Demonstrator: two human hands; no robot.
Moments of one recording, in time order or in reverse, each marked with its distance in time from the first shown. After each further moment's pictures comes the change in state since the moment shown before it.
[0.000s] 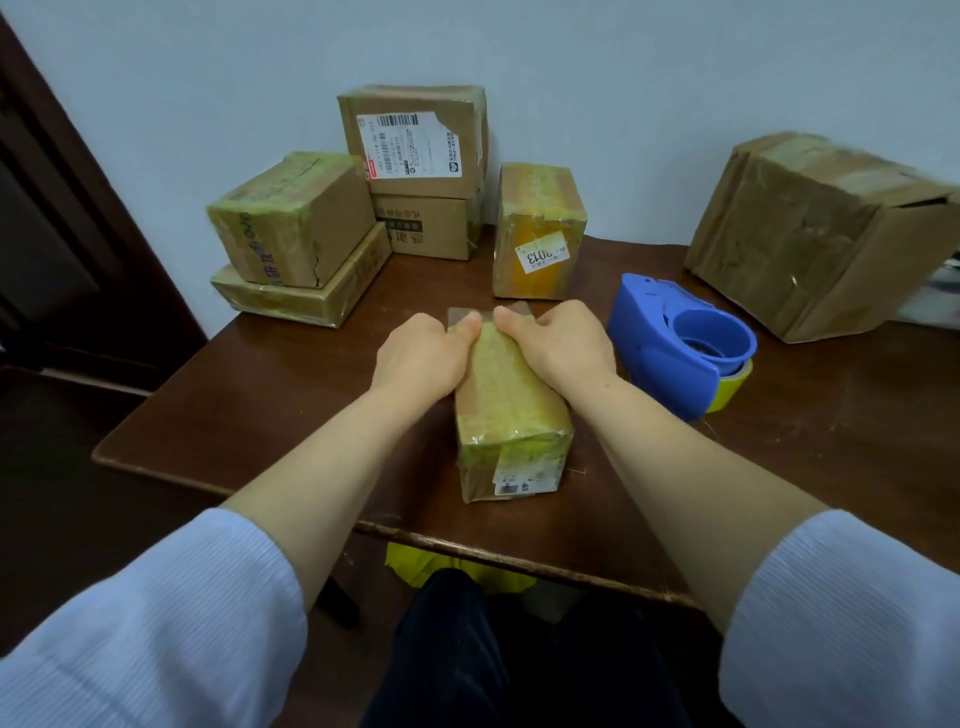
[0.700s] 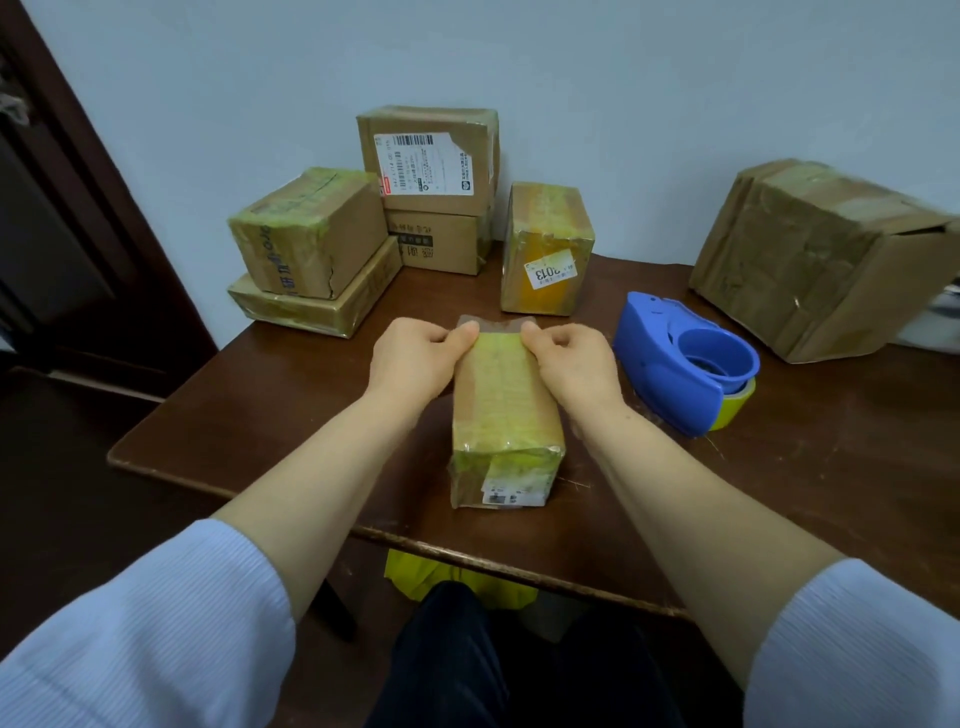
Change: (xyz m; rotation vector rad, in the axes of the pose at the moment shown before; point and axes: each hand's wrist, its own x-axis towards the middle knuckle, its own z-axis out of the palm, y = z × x) left_hand -0.013 -0.003 -0.018 -0.297 0.049 0.062; right_hand -0.013 0.006 0.002 0.289 0.035 -0.031
